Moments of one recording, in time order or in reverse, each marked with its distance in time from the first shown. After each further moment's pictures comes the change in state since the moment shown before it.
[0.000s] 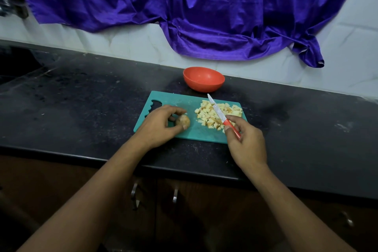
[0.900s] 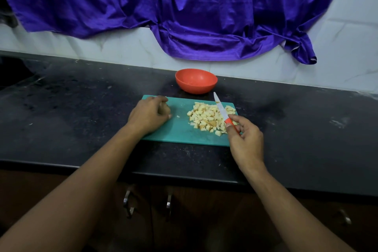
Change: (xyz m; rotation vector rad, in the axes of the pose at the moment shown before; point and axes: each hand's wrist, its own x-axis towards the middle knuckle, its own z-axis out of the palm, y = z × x) left_hand 0.050 -0.010 -0.008 0.306 0.035 -0.233; right_hand 0.011 0.017 0.002 0.289 0.112 0.205
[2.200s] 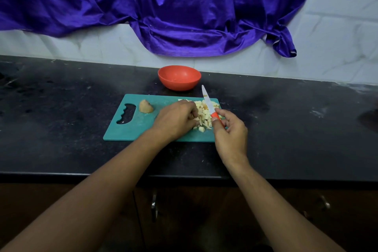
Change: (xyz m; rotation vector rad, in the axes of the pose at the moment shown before) left_hand -0.012 0.104 0.043 0.053 -0.059 0.354; right_hand 0.003 0.004 0.000 0.159 0.052 0.025
